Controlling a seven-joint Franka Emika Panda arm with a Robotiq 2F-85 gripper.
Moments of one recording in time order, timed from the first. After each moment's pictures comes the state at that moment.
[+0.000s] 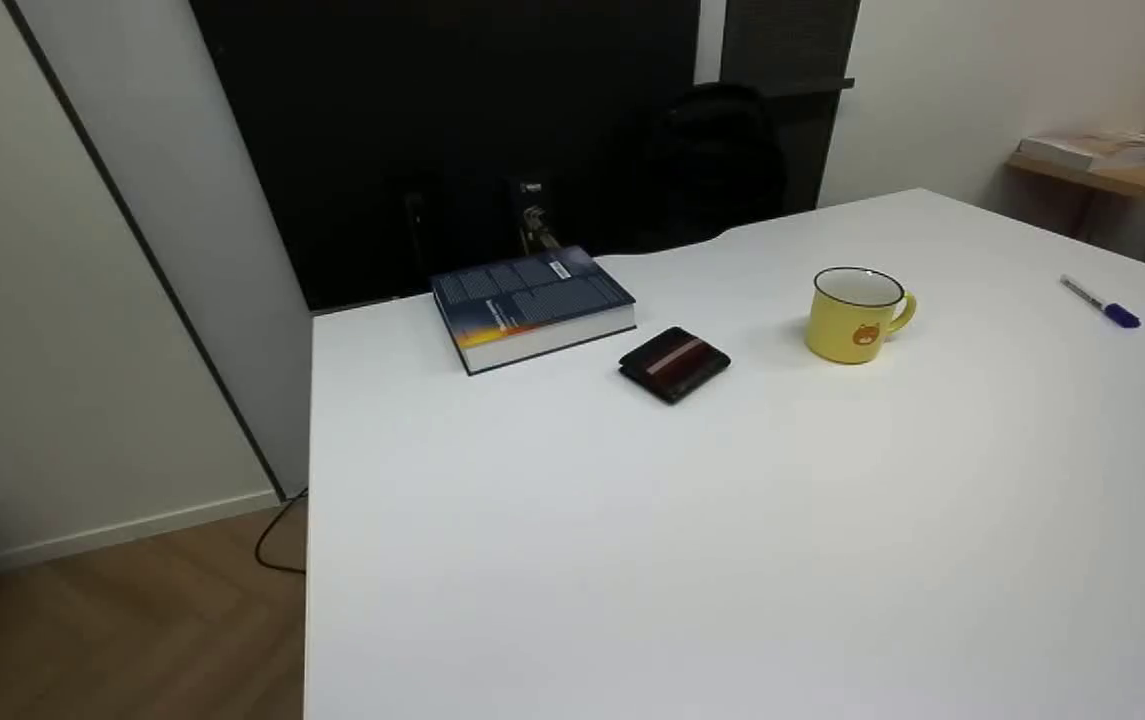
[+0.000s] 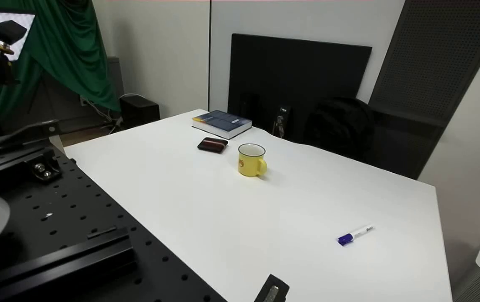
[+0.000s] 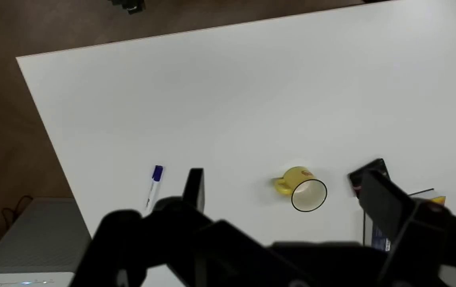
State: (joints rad) arm -0.18 -0.68 -0.39 -2.65 -0.06 2.02 -0.34
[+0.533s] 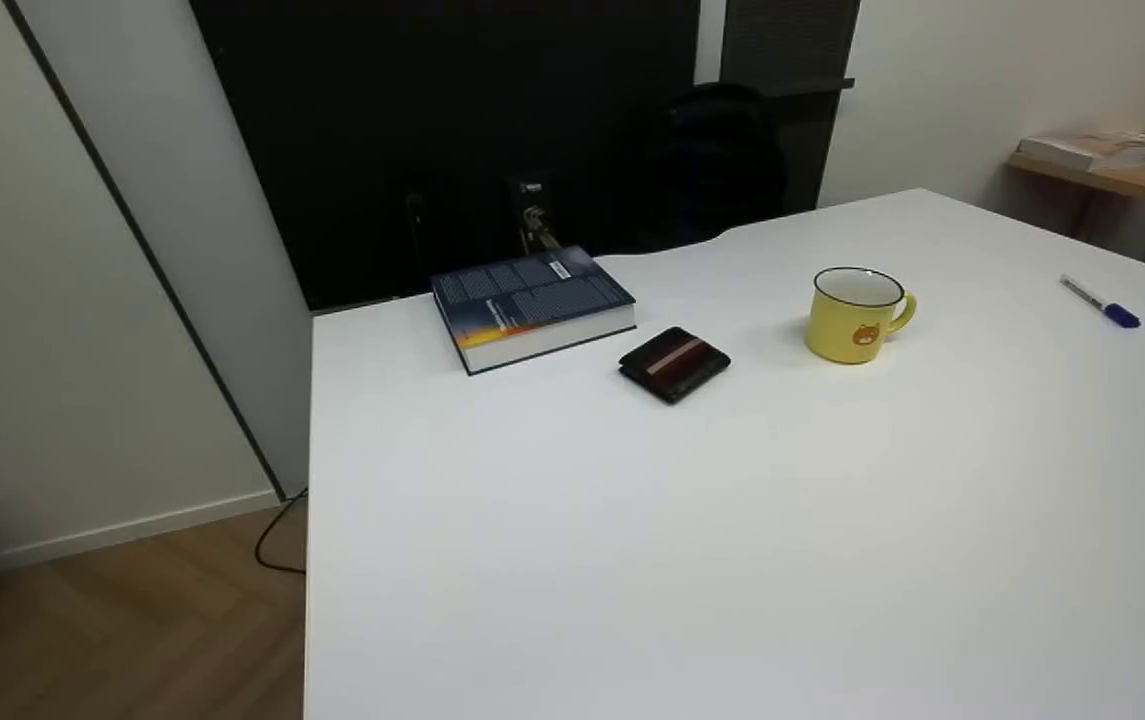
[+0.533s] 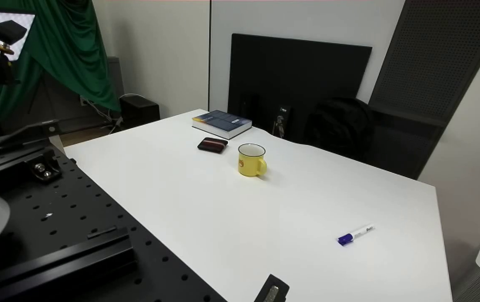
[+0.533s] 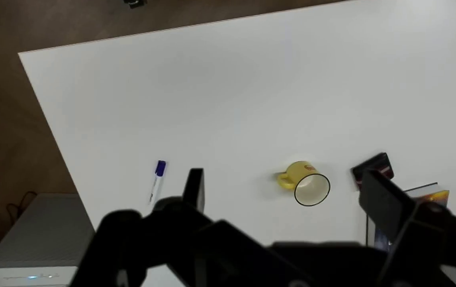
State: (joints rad) arm -0.19 -0.67 -0.39 -2.65 -0.06 2.04 -0.34
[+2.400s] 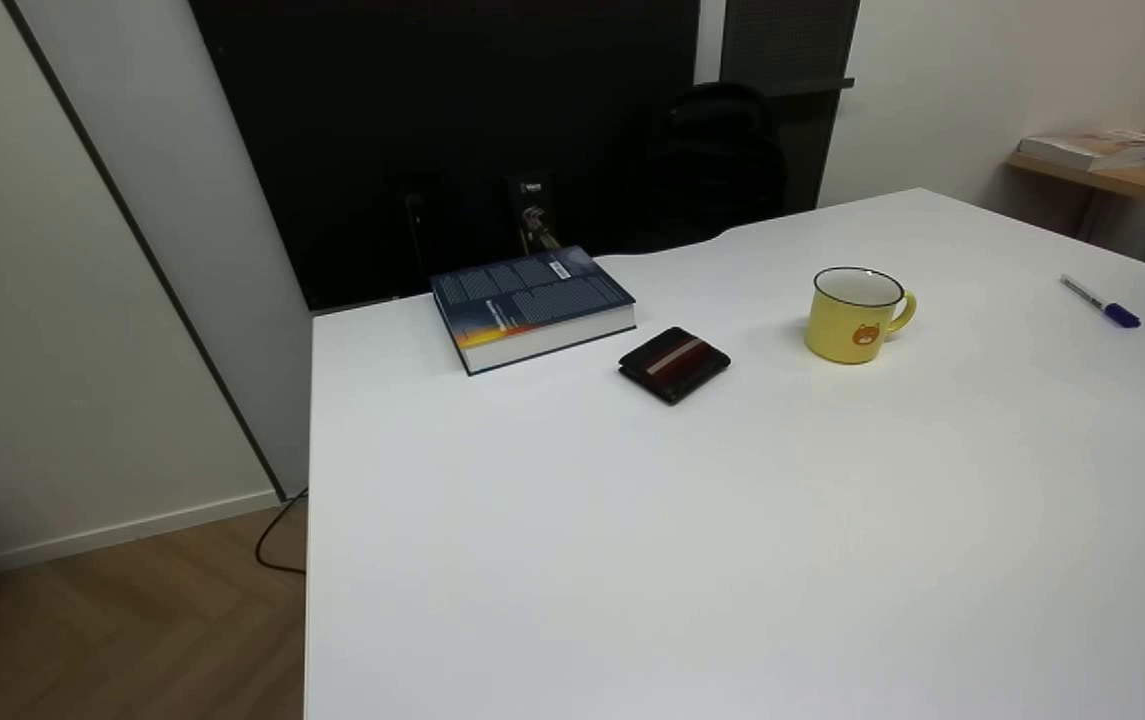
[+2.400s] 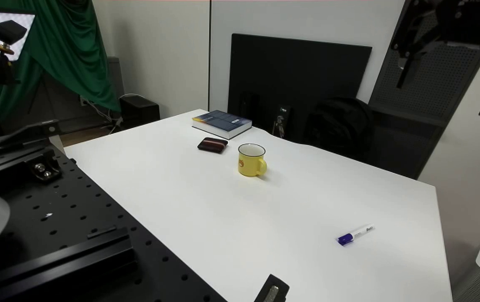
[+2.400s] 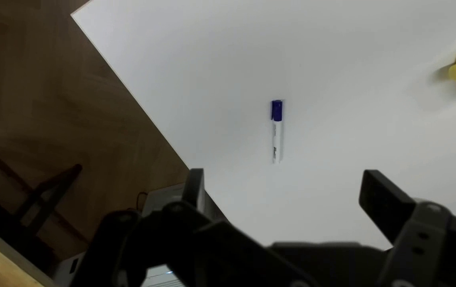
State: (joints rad) arm -0.30 0.15 -0.38 -2.33 0.25 2.58 -0.36
